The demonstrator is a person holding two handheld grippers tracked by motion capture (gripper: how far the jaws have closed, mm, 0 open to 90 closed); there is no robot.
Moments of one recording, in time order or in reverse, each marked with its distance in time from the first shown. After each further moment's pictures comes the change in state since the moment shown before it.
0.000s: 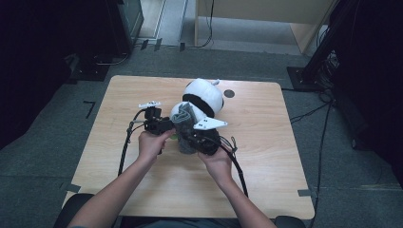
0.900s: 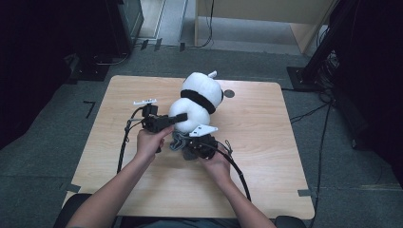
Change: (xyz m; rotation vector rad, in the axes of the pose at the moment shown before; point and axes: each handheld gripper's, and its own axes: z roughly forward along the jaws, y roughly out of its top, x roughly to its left) left arm 0.001 0.007 -0.009 -0.030 -0.111 -0.085; right arm -0.016 -0.037 0.032 0.154 -0.042 -0.072
